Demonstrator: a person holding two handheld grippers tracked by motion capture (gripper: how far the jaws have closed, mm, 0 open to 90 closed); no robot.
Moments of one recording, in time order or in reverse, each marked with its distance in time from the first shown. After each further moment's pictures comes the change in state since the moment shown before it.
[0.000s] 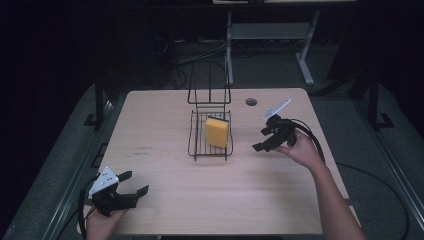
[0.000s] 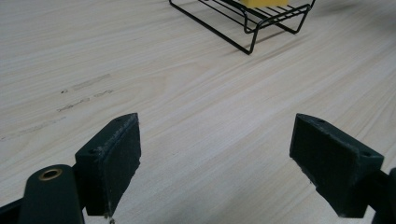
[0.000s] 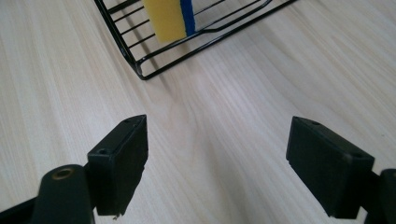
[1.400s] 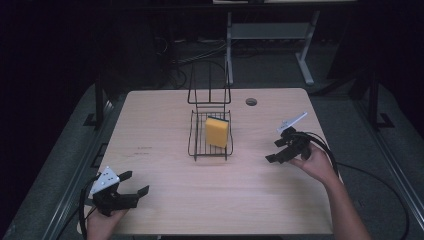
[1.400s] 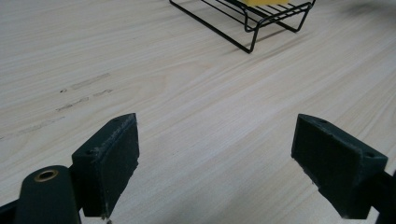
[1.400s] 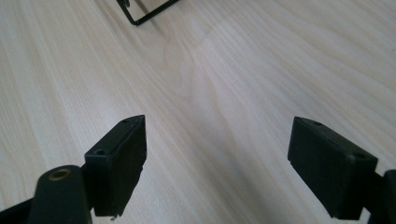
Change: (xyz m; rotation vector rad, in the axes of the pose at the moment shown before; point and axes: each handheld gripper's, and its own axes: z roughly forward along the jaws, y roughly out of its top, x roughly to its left) left arm -0.001 0.000 0.001 0.010 0.004 0.003; right arm -0.001 -0.055 -0.008 0.013 -0.003 0.088
